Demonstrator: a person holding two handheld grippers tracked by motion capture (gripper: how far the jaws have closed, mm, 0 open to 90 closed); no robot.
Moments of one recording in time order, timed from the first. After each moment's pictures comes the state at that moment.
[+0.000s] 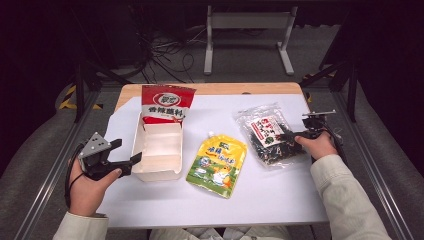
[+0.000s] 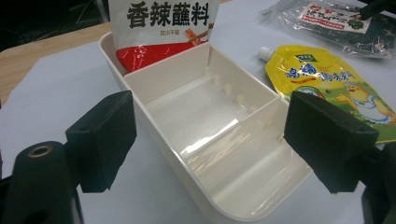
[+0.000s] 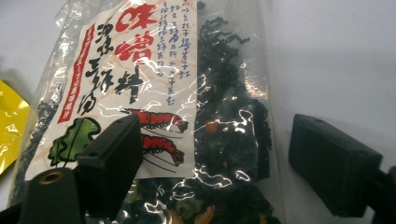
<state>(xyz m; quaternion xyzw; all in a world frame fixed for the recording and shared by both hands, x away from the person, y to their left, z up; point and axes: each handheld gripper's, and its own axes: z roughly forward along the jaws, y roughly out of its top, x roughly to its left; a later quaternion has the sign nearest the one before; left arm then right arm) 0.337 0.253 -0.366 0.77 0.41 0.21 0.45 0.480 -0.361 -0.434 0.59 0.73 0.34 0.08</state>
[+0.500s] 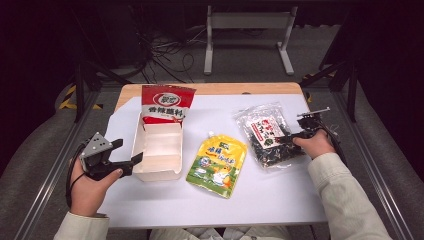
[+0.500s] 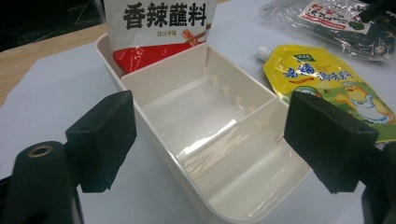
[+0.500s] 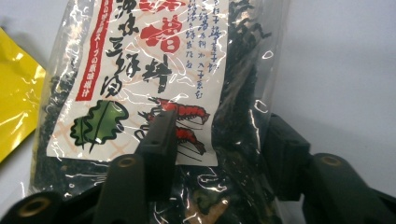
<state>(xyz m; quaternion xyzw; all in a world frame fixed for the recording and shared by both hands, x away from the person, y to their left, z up) 0.337 0.250 -0.366 0.77 0.40 0.21 0.45 0.472 -0.344 -0.420 0.57 0.76 0.29 0.07</state>
